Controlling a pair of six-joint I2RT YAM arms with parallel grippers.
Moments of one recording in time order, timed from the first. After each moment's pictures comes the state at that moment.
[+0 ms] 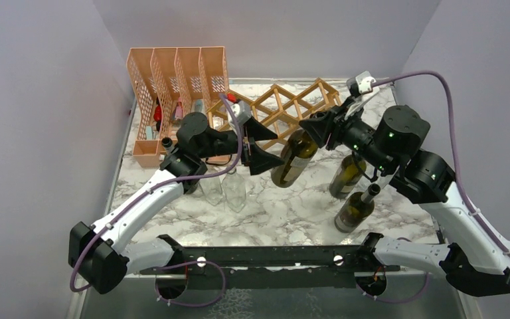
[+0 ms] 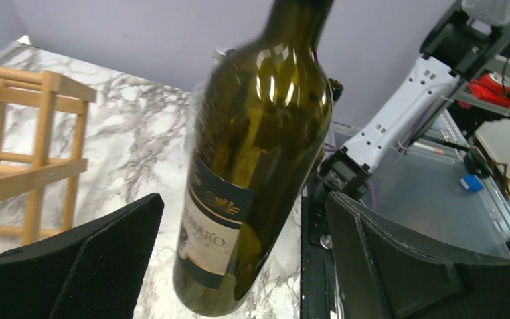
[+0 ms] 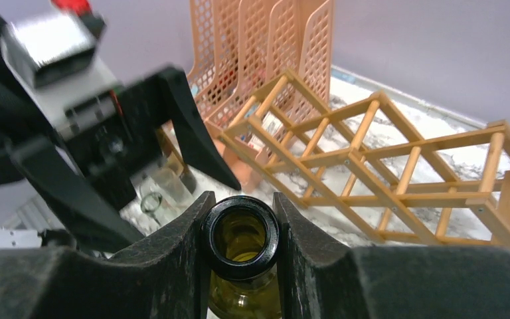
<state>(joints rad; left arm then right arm) -0.61 1.14 0.99 0.26 0.82 -0.32 0.85 1.01 1.47 -0.53 0.13 0.16</state>
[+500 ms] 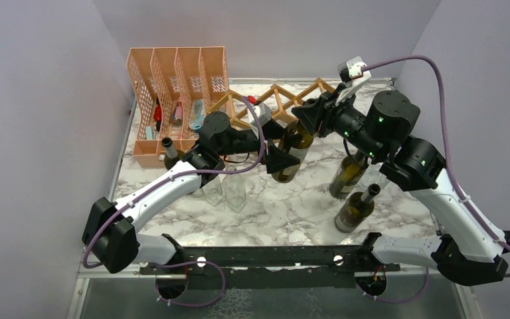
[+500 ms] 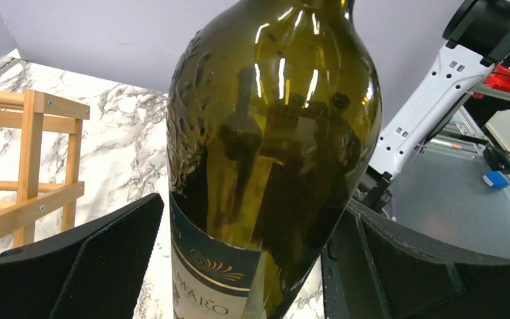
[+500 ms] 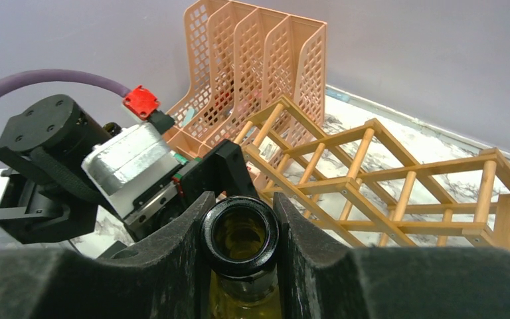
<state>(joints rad) -0.70 1.30 1.00 0.40 0.77 -0.27 0.85 1.12 1.60 -0.52 0.16 0.16</state>
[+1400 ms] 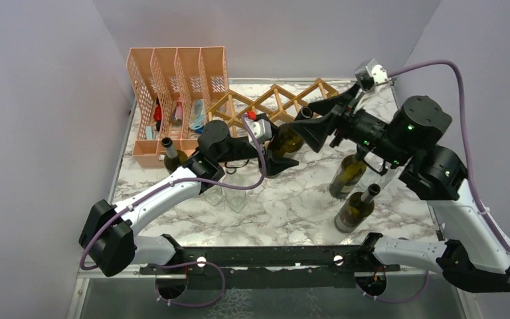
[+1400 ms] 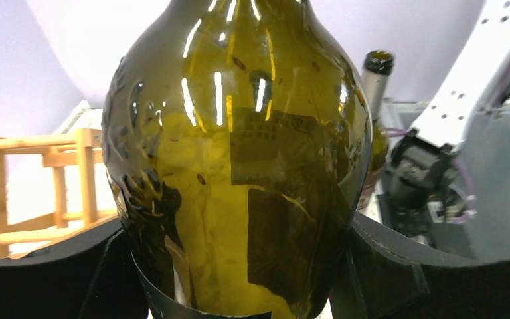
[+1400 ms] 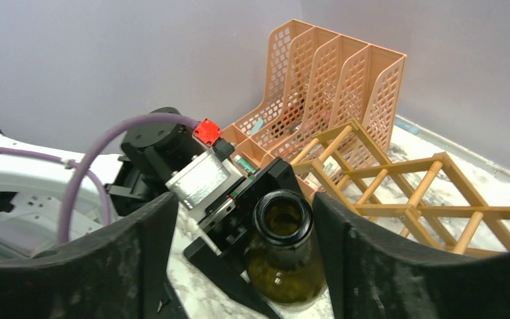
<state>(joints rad) -0.75 1.28 0.94 0.51 0.73 -0.07 0.85 1.08 1.63 -0.50 -0.08 0.18</state>
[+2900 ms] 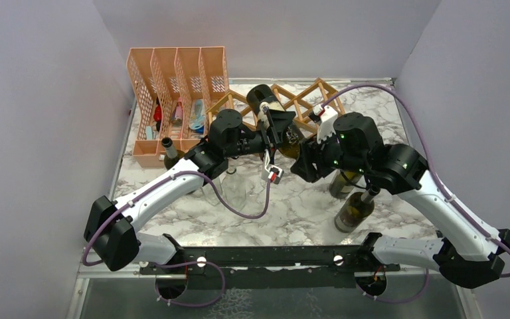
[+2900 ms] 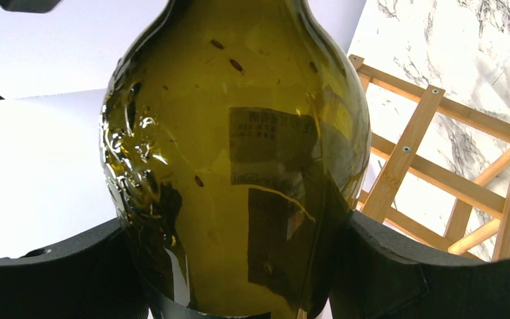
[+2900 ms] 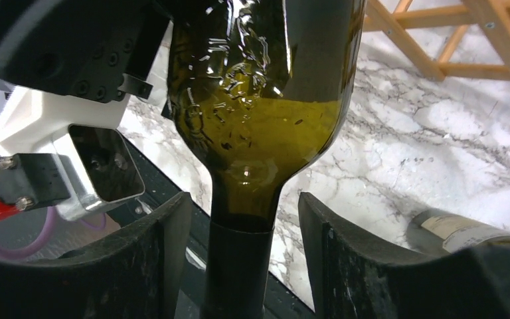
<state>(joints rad) -0.75 1.33 1.08 0.12 0.58 1.69 0.85 1.10 1.45 -0.94 -0.01 0.27</state>
